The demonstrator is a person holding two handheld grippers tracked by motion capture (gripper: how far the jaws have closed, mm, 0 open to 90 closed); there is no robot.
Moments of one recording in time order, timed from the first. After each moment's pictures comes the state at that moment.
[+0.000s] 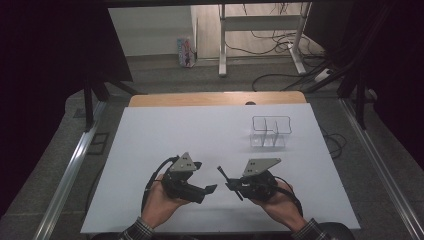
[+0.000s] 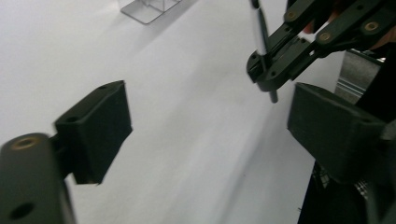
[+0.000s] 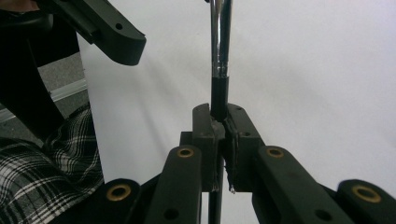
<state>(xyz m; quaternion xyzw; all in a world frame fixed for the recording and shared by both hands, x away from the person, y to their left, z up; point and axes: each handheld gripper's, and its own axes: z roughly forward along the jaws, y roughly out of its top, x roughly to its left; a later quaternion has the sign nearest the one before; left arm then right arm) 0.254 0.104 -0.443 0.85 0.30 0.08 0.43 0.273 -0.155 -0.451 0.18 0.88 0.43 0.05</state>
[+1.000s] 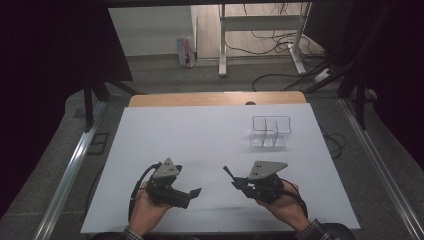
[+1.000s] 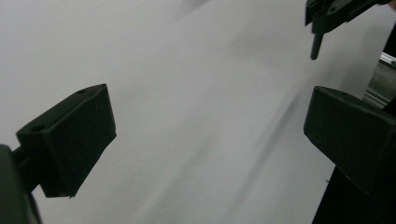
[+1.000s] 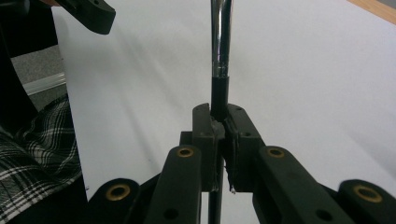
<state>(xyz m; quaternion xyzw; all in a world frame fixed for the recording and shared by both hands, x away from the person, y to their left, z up) 0.241 0.143 -0.464 0.83 0.35 0.10 0.42 0.268 -0.168 -0.450 0.18 0.88 0.42 0.10</state>
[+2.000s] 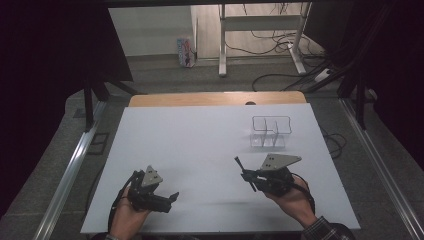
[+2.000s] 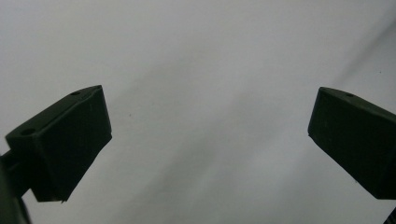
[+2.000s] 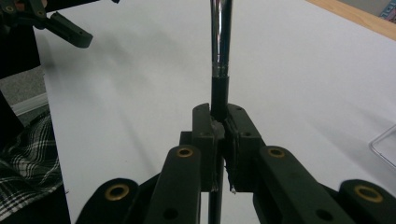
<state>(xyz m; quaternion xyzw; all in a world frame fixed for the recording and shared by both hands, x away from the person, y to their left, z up) 0.228 0.186 -0.489 0.84 0.40 0.17 0.32 0.282 -0.193 -0.444 0.21 0.87 0.44 0.11</state>
